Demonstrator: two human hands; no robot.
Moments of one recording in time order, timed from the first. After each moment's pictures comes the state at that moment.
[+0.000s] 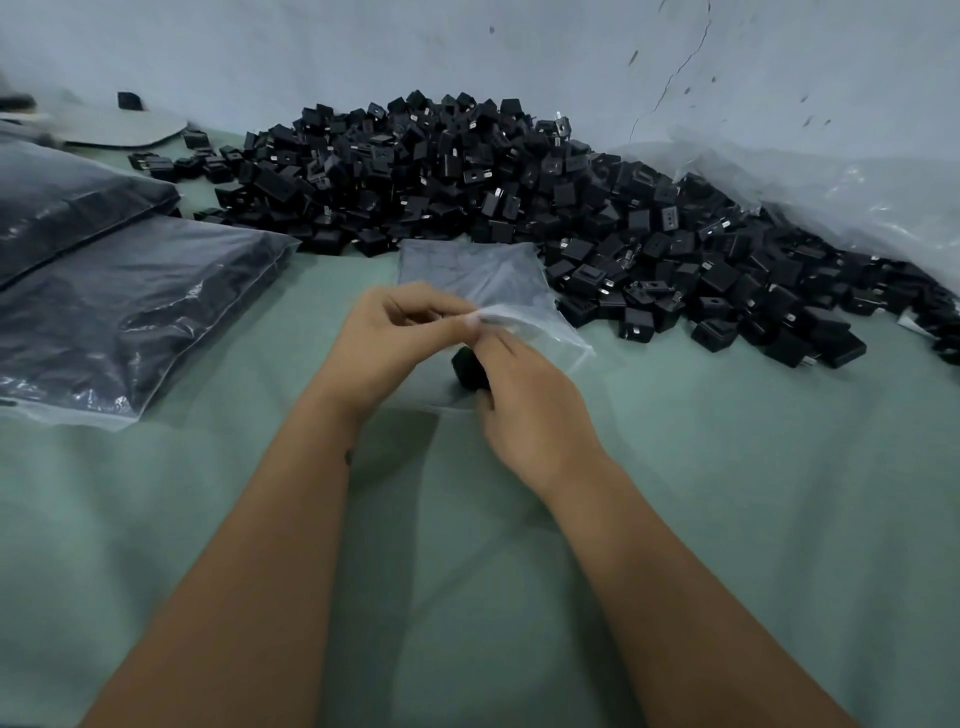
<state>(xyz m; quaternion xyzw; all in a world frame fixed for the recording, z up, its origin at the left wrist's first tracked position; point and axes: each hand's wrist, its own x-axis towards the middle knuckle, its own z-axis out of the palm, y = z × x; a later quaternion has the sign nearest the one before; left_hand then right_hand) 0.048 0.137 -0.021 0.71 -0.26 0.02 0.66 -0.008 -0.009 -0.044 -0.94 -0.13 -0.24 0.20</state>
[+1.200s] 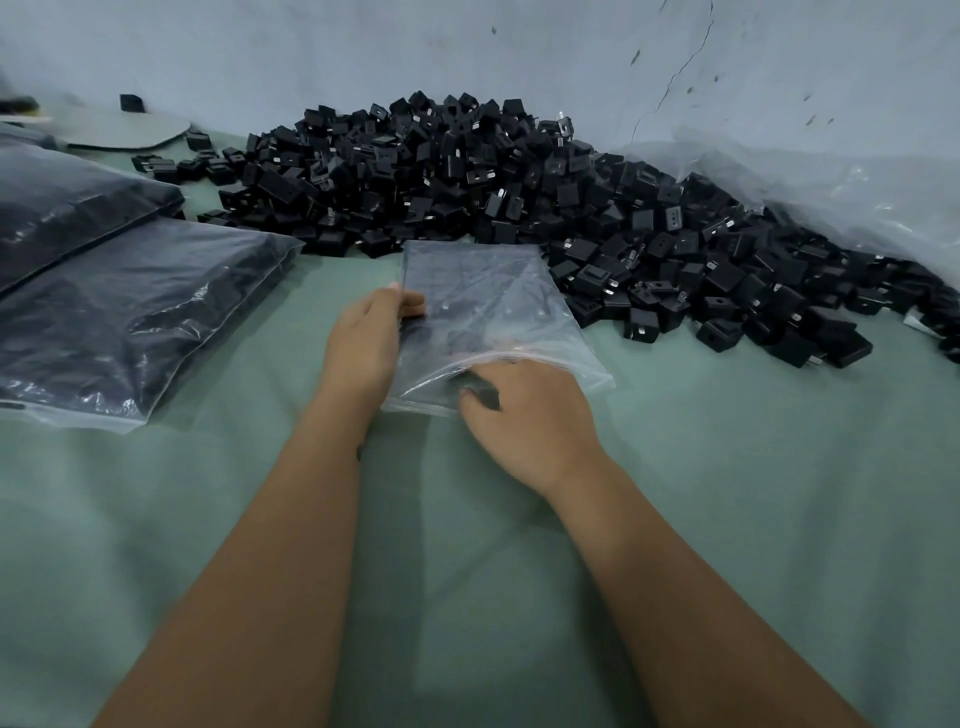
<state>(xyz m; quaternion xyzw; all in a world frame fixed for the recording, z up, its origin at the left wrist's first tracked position) 0.082 0.135 -0.049 0.72 -0.01 0.07 0.69 -0.006 -0.006 -0.047 -0.96 -0.07 -0.19 0.20</state>
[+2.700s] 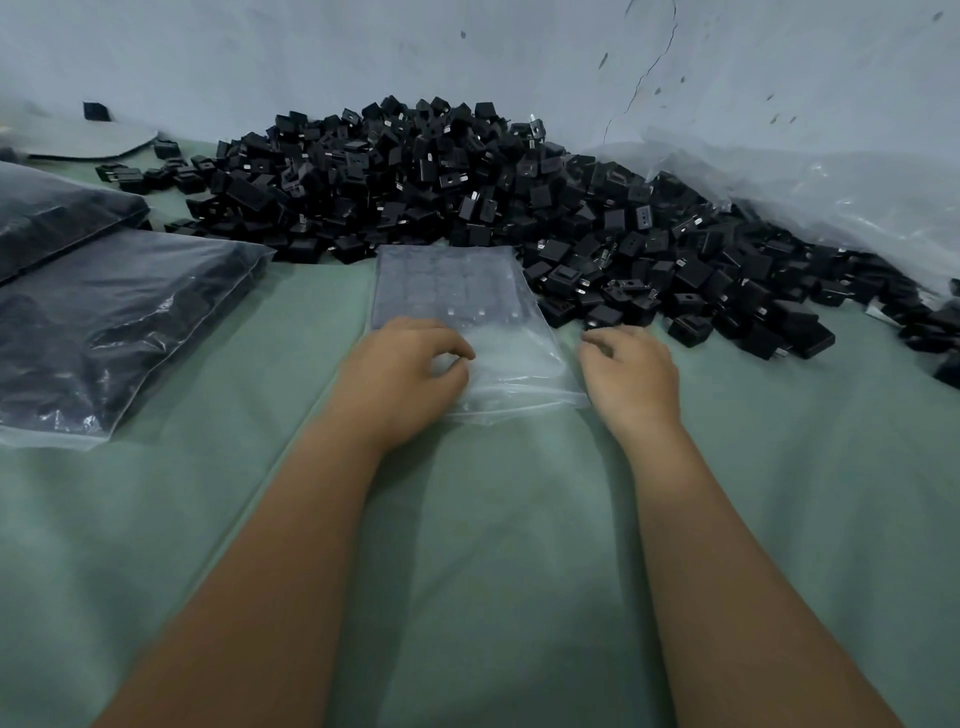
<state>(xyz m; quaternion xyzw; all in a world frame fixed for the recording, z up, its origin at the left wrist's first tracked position) 0.050 0.117 -0.040 0.90 -0.28 0.15 0.30 0.013 -0.105 -0.051 -0.90 0.21 -0.21 0.31</state>
